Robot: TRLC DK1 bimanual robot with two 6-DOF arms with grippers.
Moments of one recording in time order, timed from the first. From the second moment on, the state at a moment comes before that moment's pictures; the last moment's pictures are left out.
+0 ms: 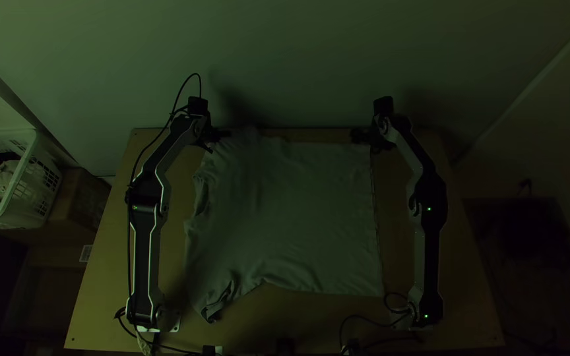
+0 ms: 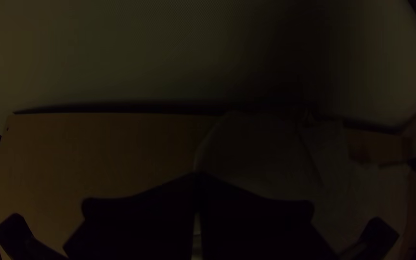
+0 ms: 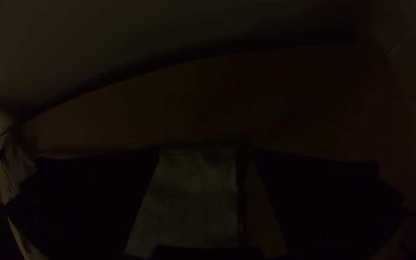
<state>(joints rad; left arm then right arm) -0.12 2.41 2.27 -0.66 -0.08 -0.16 0.13 2.45 2.23 -0.80 0.02 0.30</state>
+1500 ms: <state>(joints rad) -0.05 2.31 2.22 -0.69 0.01 -0.19 0.15 2.43 2.26 -0.85 0.08 0.28</state>
